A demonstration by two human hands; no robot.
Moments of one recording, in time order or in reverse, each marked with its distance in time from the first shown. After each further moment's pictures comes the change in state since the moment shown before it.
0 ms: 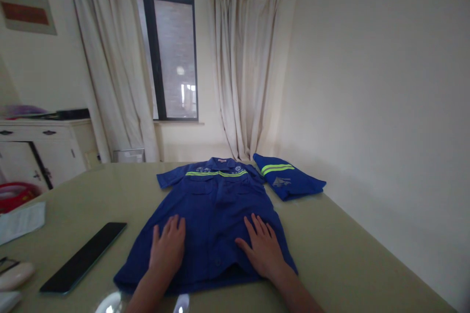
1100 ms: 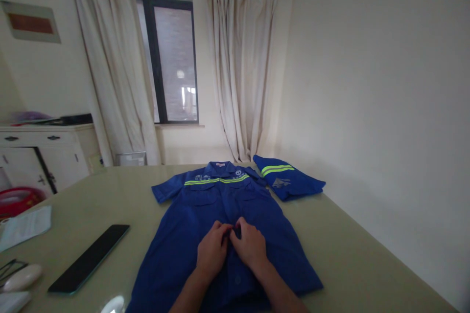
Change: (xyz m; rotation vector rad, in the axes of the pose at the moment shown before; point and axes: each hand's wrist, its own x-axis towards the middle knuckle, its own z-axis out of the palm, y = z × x) left_hand 0.002 0.097 0.000 -0.616 -0.093 0.207; right_hand 0.019 -0.050 -0.006 0.171 0.109 0.119
